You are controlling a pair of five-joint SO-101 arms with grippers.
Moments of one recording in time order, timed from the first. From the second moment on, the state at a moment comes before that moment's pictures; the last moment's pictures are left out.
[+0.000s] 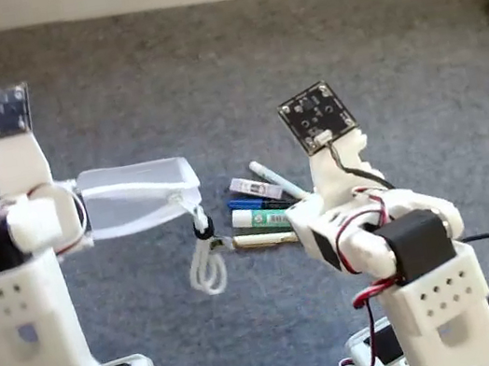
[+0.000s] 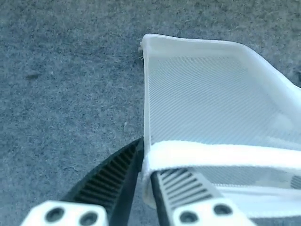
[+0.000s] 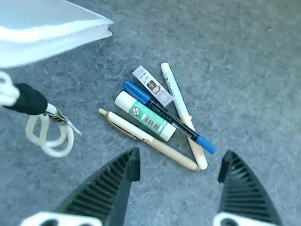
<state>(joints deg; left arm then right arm) -14.7 -32.6 6.0 99.5 5.4 -21.8 -52.1 27.0 85.2 9.6</state>
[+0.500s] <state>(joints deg) -14.7 -21.8 -2.1 100.2 8.2 -21.7 -22.6 29.8 68.0 21.4</state>
